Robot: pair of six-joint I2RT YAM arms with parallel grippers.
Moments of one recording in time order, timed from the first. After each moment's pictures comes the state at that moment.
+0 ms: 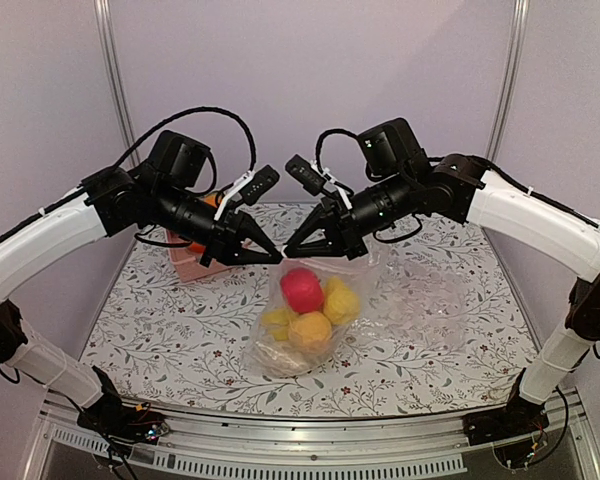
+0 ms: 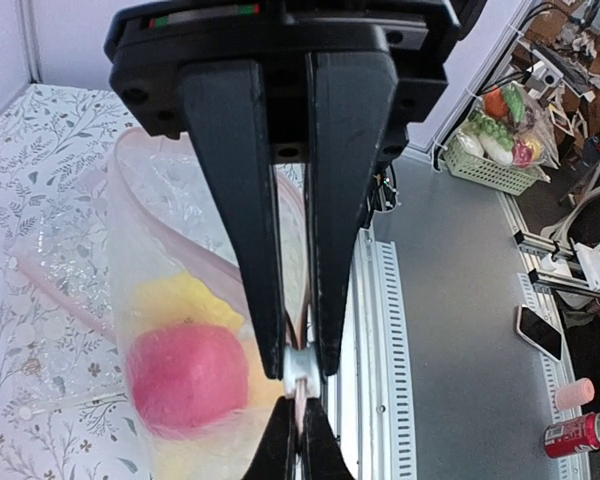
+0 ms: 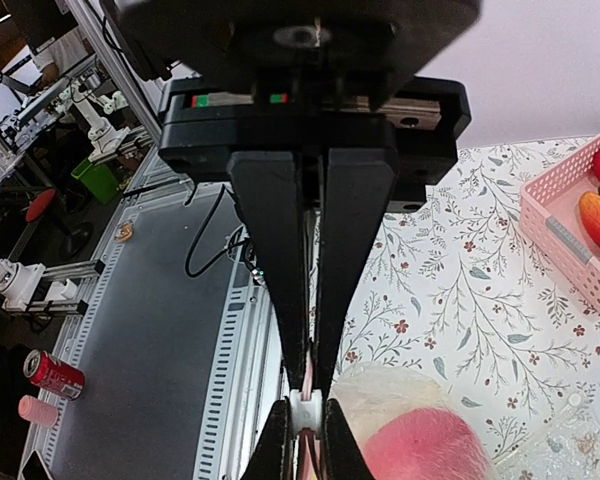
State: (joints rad) left arm -0.78 1.39 1.43 -0.70 0.79 0.19; right arm 0.92 1.67 1.70 -0.62 -0.80 -0.13
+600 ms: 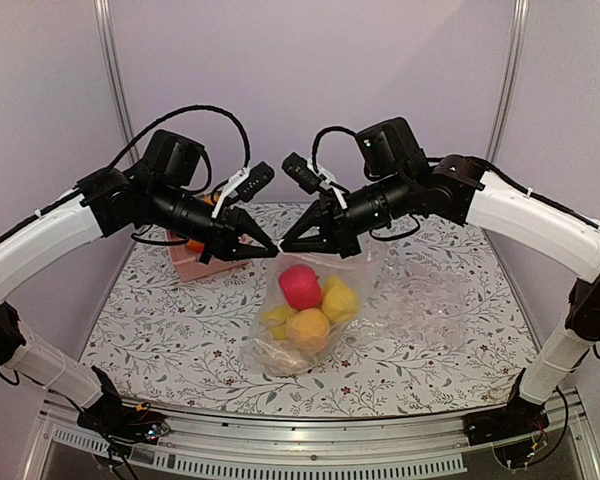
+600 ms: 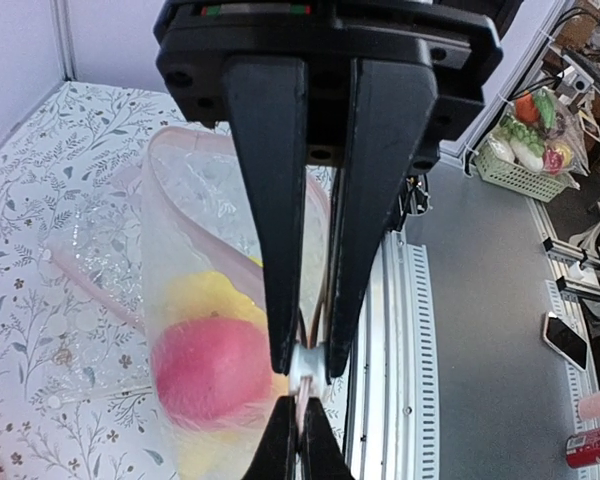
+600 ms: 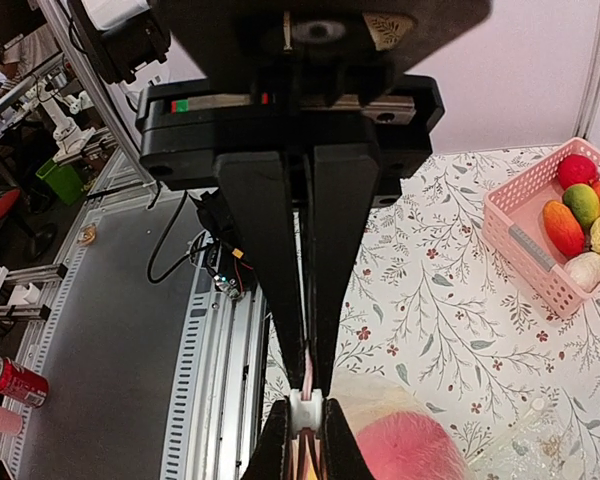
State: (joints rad) left arm -0.76 1.37 1.41 -0.68 0.70 0.19; right arm 0.93 1.67 1.70 -0.59 -0.69 -0.15
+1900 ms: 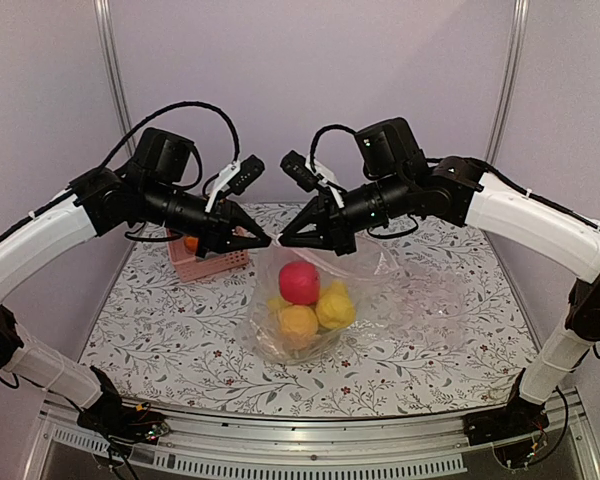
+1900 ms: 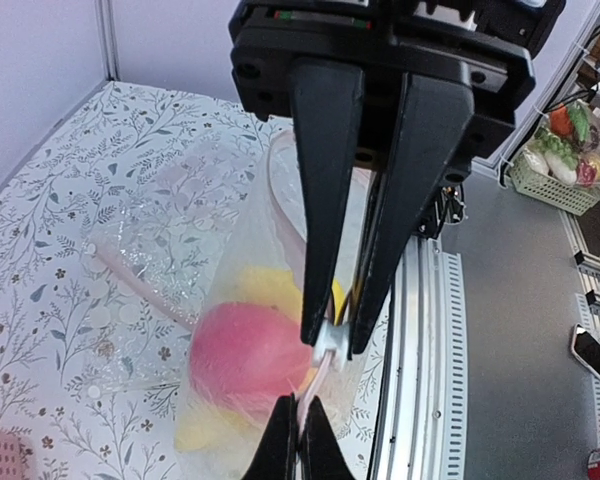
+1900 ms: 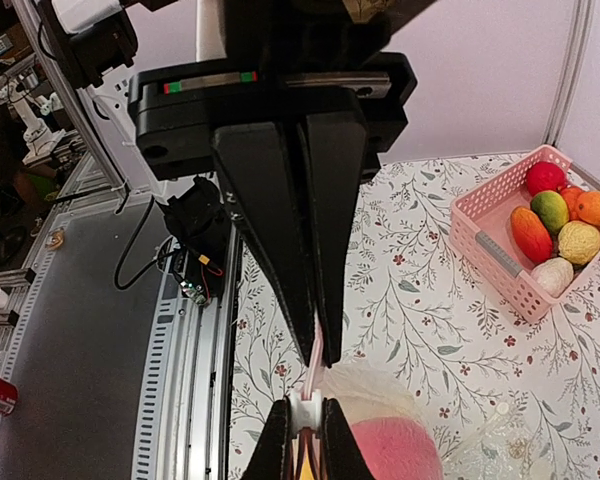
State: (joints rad) left arm -0.72 1.35 1.40 -0.67 0.64 0.20; right arm 0.94 1.67 1.69 -0.55 -0.61 -0.17
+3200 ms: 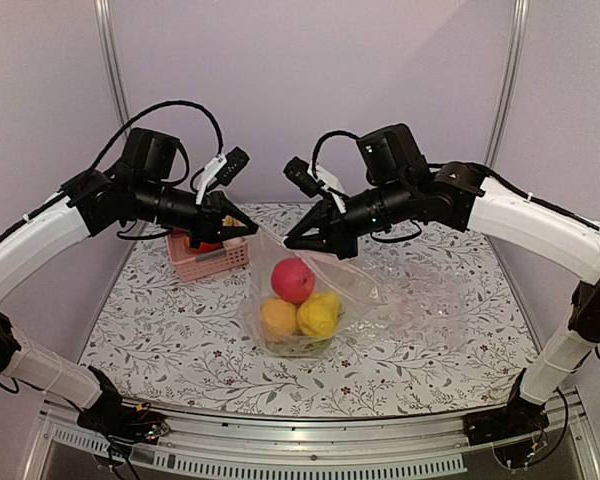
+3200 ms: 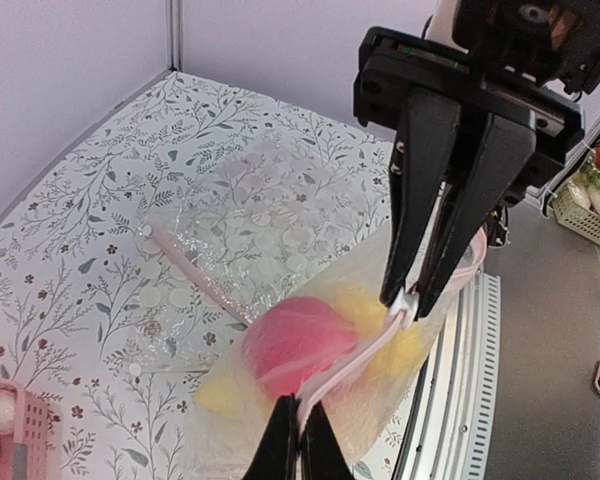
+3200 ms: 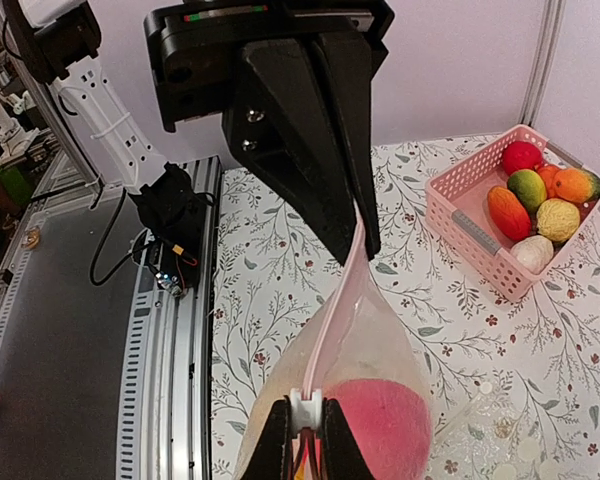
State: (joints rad) left arm -0.65 1.31 1.36 -0.64 0.57 0.15; right arm 0.93 1.64 1.64 -0.54 -0.54 -0.17
